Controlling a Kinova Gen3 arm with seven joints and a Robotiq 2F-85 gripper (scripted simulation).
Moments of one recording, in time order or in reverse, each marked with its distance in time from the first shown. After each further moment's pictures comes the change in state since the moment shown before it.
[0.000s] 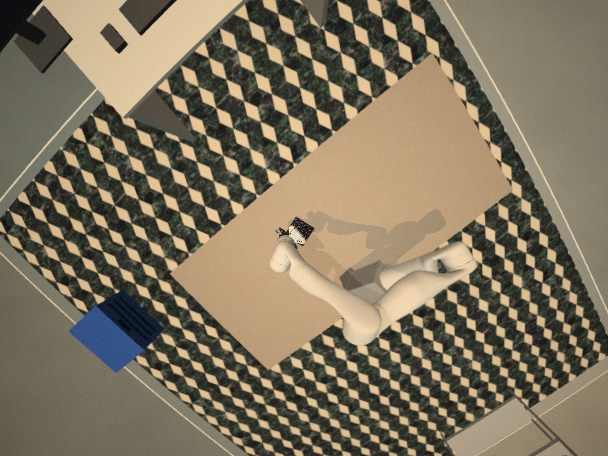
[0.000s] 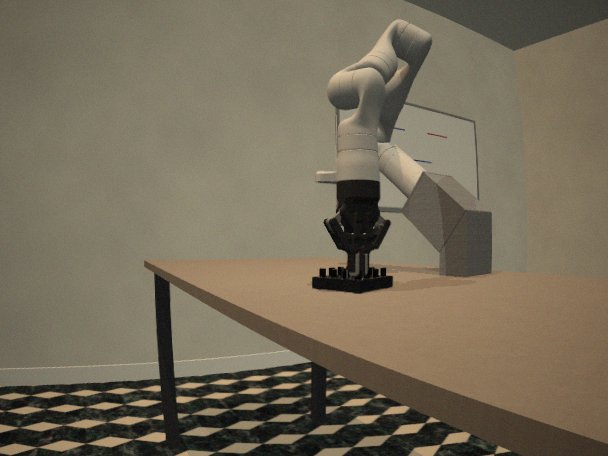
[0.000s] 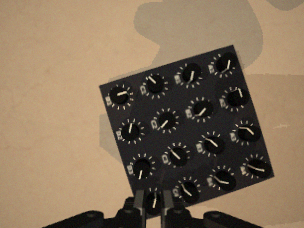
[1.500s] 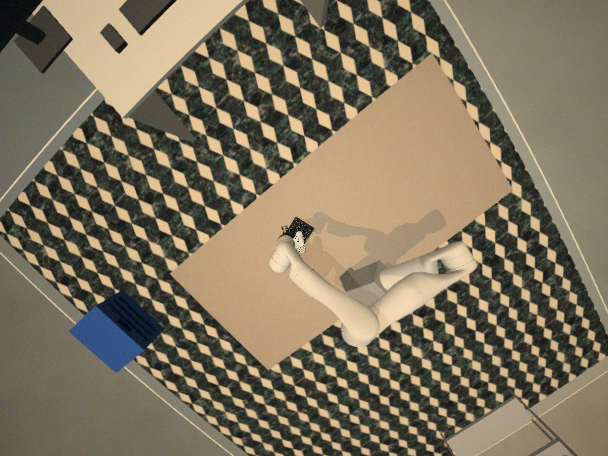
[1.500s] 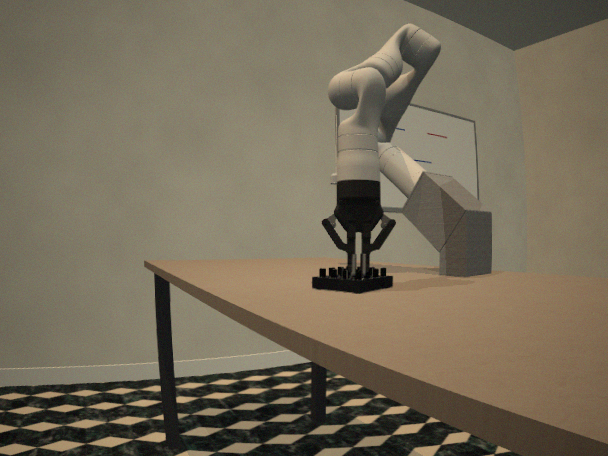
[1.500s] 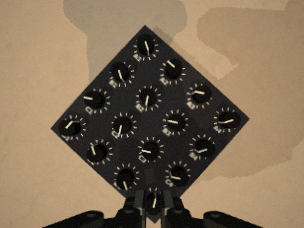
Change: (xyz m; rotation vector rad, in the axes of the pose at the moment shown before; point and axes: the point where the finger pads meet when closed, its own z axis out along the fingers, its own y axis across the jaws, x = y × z) arm 0.000 0.000 0.000 0.003 0.002 0.529
